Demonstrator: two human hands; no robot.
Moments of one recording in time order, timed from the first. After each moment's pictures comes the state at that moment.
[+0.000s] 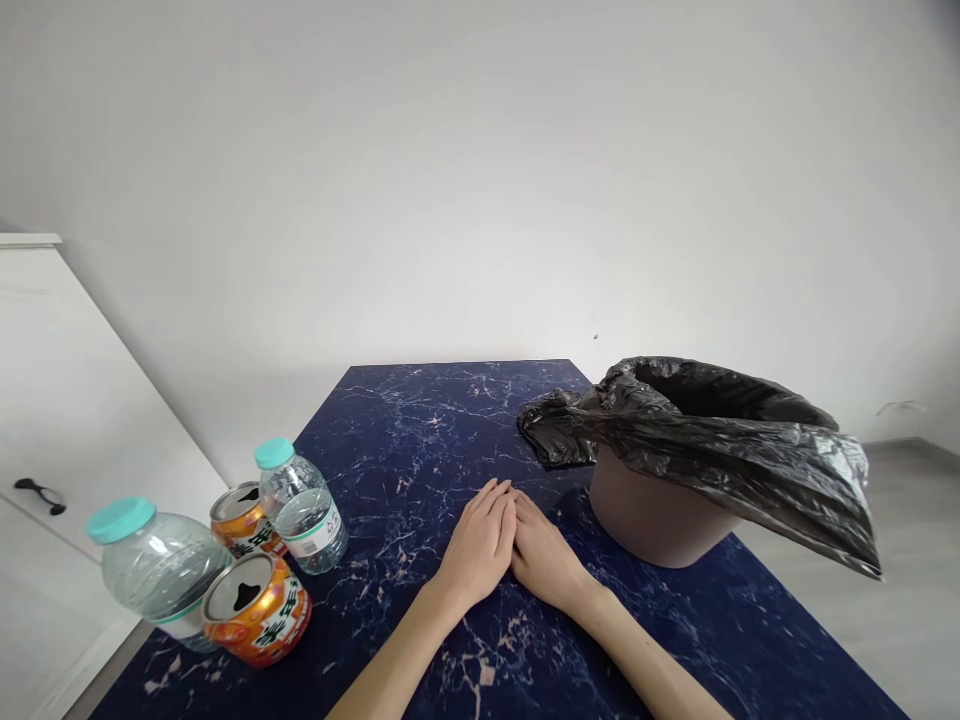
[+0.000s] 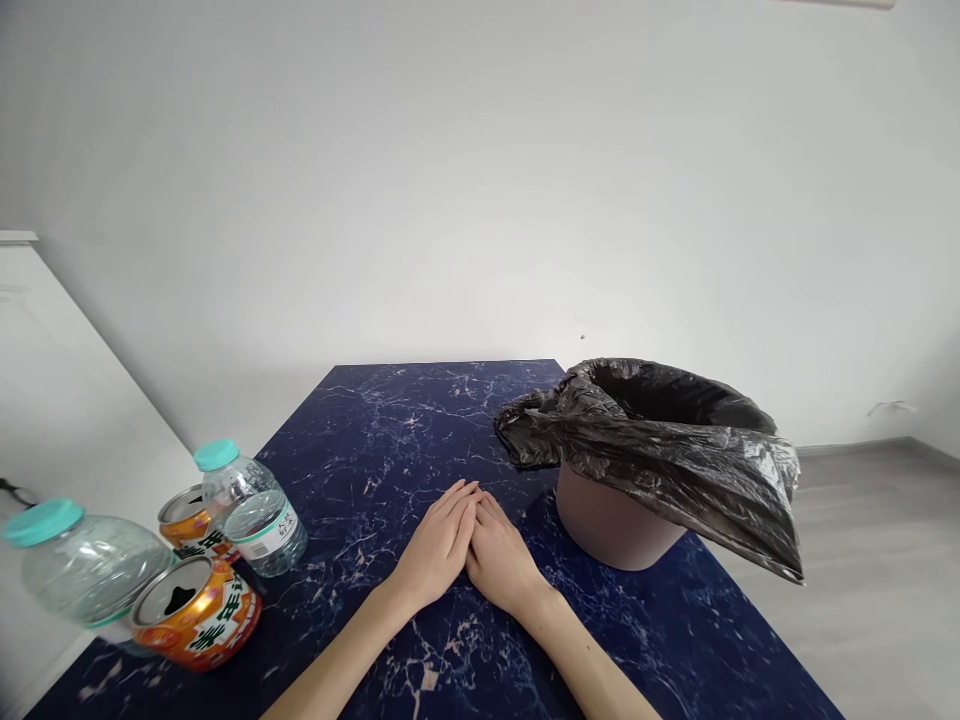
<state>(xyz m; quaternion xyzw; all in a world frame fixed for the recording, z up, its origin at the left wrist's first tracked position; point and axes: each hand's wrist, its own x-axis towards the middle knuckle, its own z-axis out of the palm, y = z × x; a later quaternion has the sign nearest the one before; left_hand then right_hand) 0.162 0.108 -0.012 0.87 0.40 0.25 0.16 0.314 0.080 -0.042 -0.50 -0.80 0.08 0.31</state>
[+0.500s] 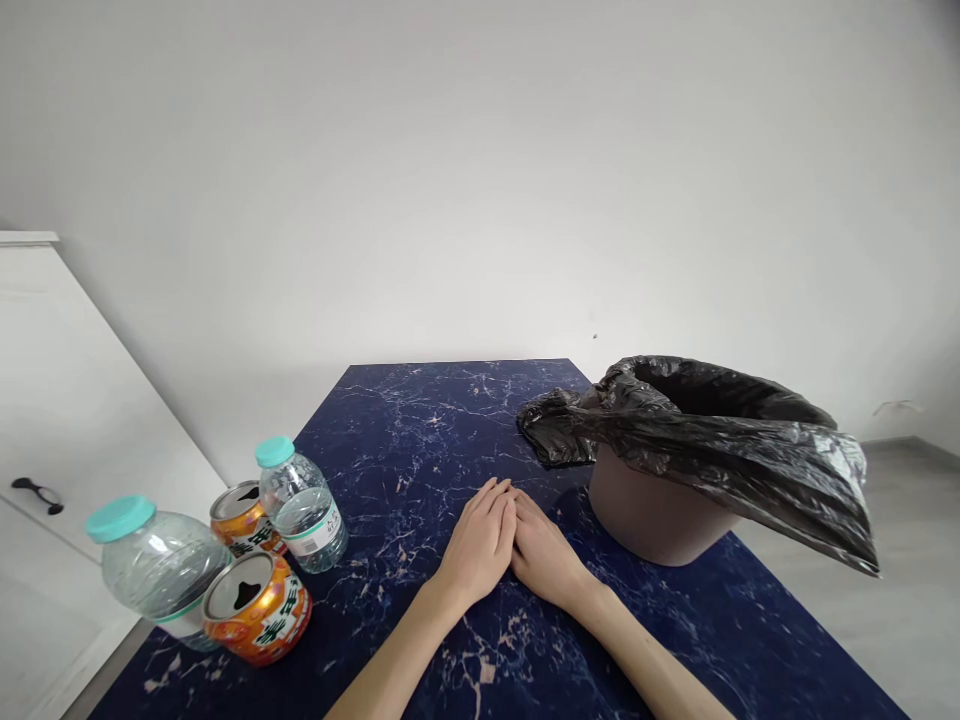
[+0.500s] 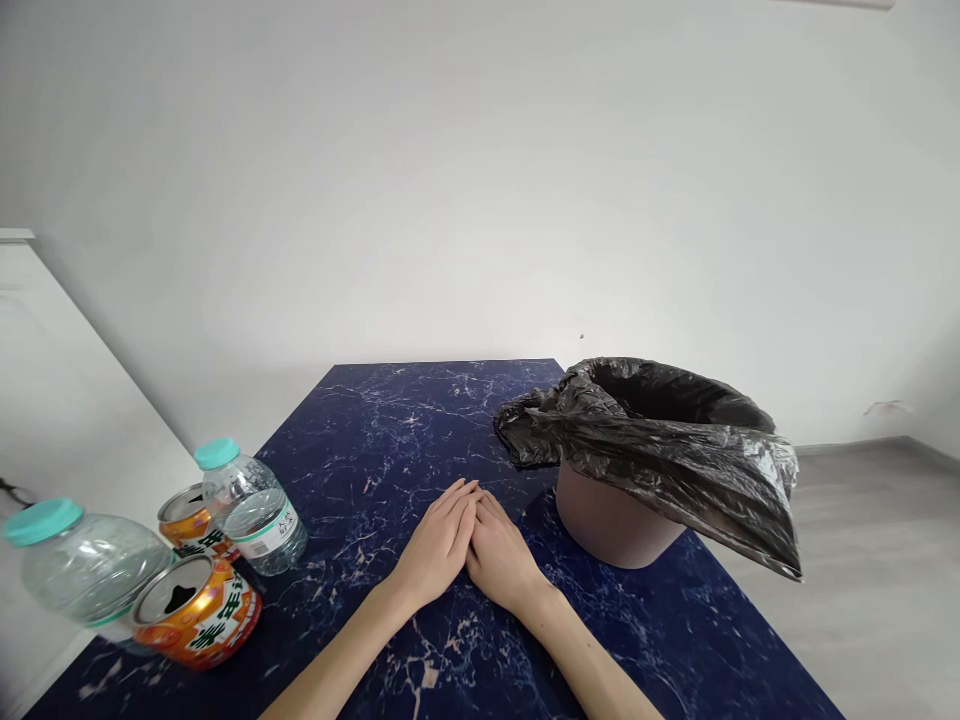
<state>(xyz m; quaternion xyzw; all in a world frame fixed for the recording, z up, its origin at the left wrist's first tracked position) 0.162 0.109 -0.013 0.87 0.40 0.25 0.16 0.315 0.081 -0.044 -0.49 -0.80 0.07 0.32</state>
